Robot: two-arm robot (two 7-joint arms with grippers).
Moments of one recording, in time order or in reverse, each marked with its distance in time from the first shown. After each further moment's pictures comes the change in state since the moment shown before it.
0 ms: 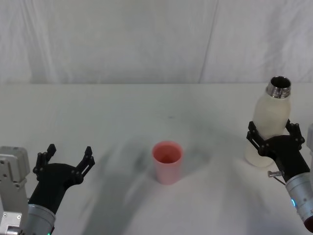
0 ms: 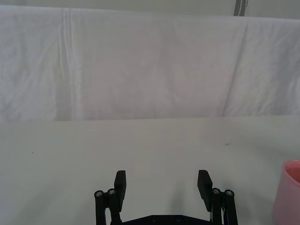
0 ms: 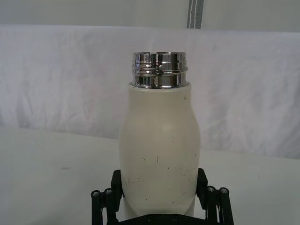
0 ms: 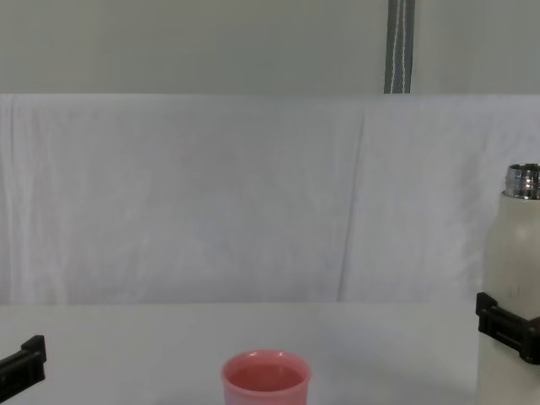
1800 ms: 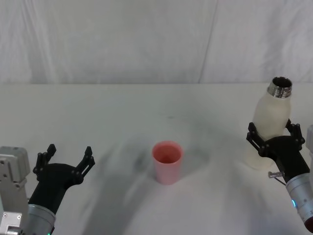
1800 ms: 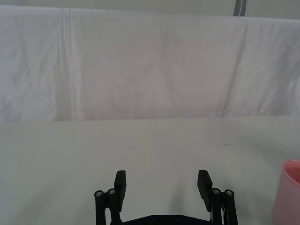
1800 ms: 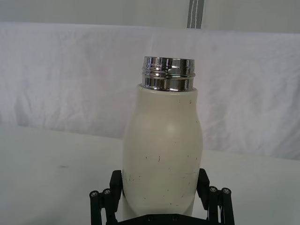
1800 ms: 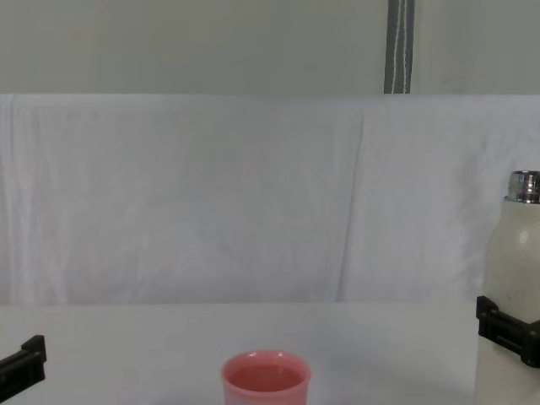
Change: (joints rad) left arm 0.000 0.000 0.000 0.000 0.000 0.000 0.000; right arm 0.003 0.006 -0.002 0.010 -0.009 -0.009 -0.001
